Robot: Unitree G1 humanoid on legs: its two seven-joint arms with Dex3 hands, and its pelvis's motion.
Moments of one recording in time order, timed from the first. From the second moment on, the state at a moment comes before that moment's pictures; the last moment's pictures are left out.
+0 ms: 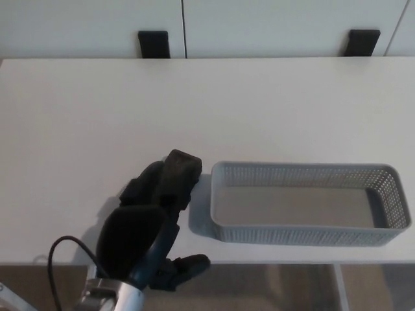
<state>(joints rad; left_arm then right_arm) 0.14 0.25 -0.39 -0.18 0.90 0.14 0.13 0.23 -0.31 -0.18 0.78 0.05 -0.11 0.10</state>
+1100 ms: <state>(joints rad) -0.07 0.22 -0.39 0.08 1.00 0.25 0.25 0.23 -0.31 -0.18 0.79 0.04 -0.11 0.10</state>
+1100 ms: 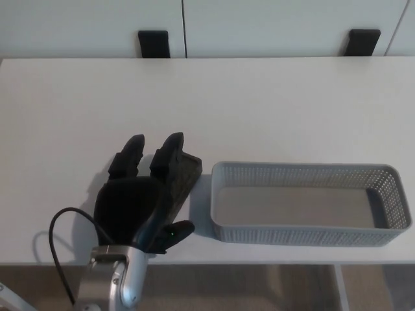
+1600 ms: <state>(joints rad) -0.13 0.22 -0.40 0.23 1.00 0.29 0.28 0.24 -0.31 -0.18 0.74 0.05 -0.10 0.10</state>
